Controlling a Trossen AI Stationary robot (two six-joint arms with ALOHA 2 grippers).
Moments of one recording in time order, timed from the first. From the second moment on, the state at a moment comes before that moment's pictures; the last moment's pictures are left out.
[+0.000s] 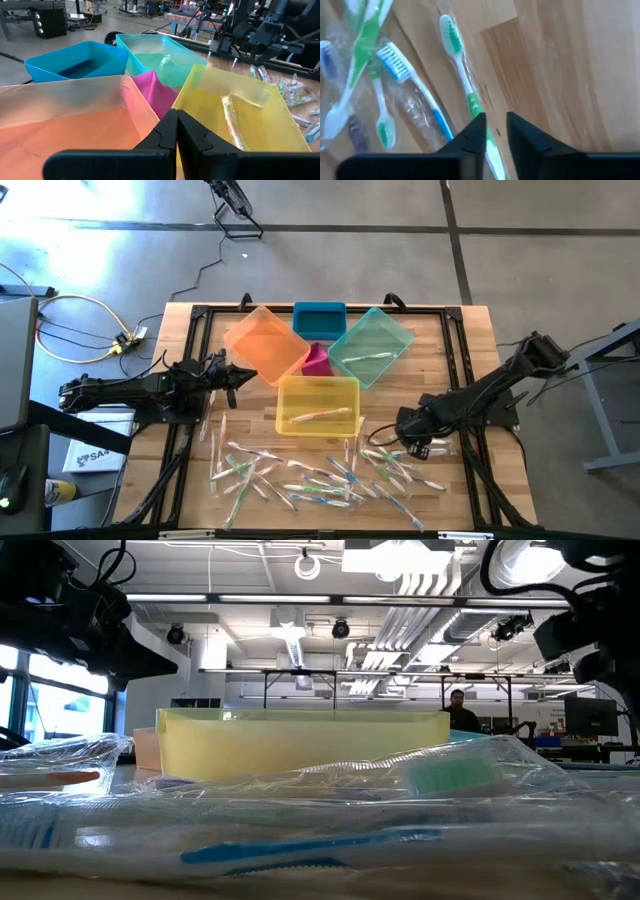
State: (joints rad) left arm 0.13 0.18 0.02 0.02 -0.18 -0.18; right arm 0.46 1.37 0.77 -0.95 0.01 0.86
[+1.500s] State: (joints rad) left arm 0.13 0.18 0.02 0.02 -0.18 -0.15; right arm 0.47 1.48 0.67 -0.74 0.06 0.81
